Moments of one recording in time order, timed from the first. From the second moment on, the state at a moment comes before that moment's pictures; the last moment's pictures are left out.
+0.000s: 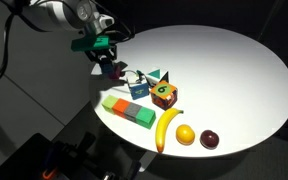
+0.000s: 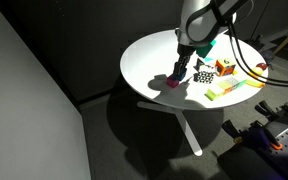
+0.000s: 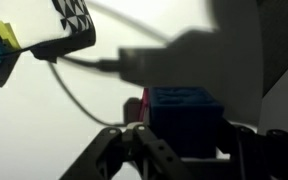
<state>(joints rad) 0.12 0.44 0.17 -2.09 -0.06 2.58 -0.16</state>
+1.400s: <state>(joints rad) 0.18 0.53 0.11 -1.95 -0.08 2.45 -0.06</state>
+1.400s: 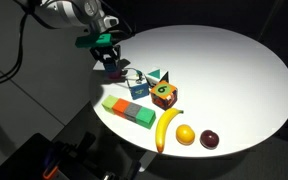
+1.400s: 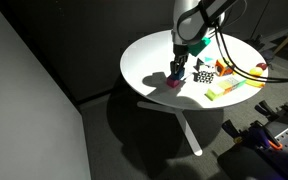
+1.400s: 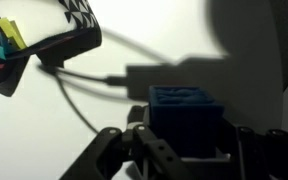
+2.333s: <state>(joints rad) 0.18 0.56 0.12 -1.92 -0.08 2.45 -0.06</state>
